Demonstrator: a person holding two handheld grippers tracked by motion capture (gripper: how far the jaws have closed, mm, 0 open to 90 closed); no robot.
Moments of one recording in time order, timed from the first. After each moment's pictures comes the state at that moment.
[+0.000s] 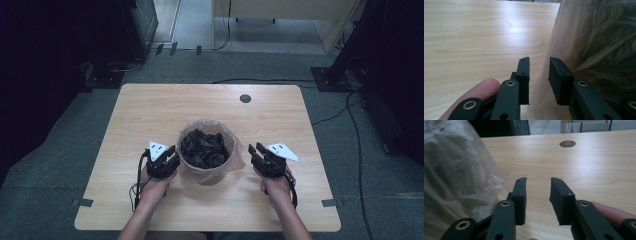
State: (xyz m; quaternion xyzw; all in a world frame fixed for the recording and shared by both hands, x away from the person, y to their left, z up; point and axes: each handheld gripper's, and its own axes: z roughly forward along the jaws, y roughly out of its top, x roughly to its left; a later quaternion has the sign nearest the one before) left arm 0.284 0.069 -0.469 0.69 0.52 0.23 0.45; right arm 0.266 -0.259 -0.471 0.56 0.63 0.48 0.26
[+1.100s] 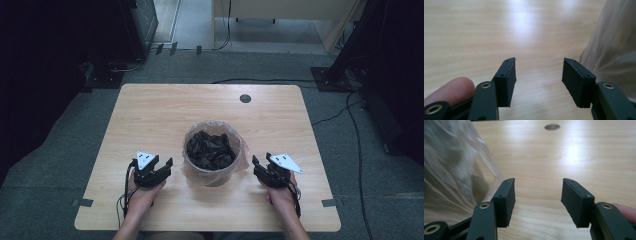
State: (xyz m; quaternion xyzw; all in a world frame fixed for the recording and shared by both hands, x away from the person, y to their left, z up) left arm 0.268 0.110 -0.496 0.70 0.55 0.22 0.40; right arm 0.247 -0.277 -0.498 0.58 0.63 0.43 0.28
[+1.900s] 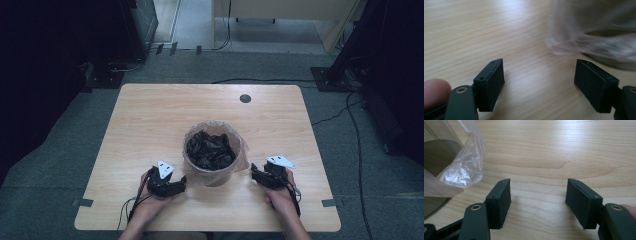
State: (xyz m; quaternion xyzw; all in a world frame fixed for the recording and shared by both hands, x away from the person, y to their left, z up) left arm 0.253 0.074 -0.517 0.80 0.46 0.20 0.34; right arm 0.257 -0.278 -0.522 0.61 0.67 0.35 0.24
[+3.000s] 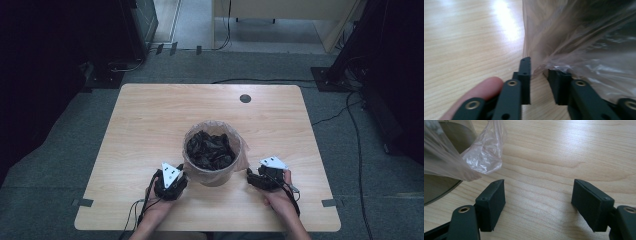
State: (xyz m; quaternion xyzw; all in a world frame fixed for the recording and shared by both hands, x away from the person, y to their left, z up) left arm 0.238 0.054 -0.505 0.74 0.45 0.26 0.43; right arm 0.254 -0.266 -0.524 0.57 0.71 0.33 0.25
